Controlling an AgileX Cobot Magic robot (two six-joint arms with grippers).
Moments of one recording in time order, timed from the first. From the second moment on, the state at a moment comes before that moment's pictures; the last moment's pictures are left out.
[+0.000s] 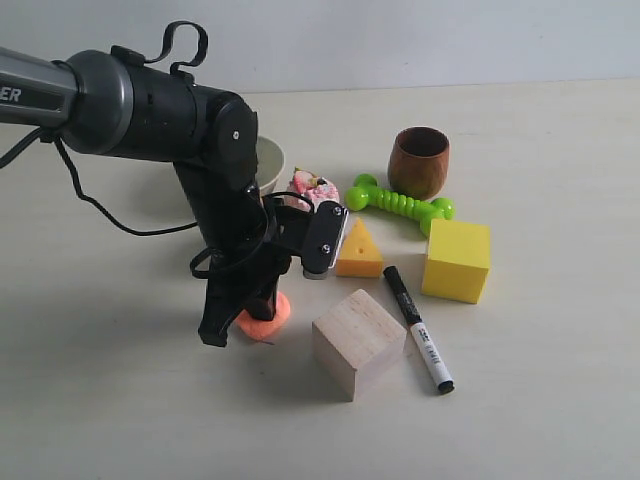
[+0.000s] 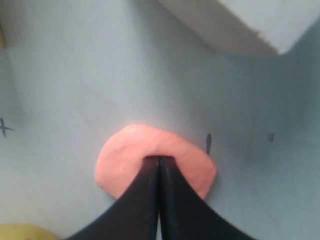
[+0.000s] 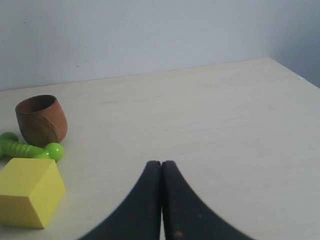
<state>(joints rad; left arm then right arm) -0.70 2.12 -1.32 -0.19 0.86 1.30 -0.13 0.02 0.00 0.11 0.32 -0.05</state>
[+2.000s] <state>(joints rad) -0.70 2.02 -1.28 -0.10 0.88 1.23 -0.13 0.02 0.00 0.11 0.32 -0.05</state>
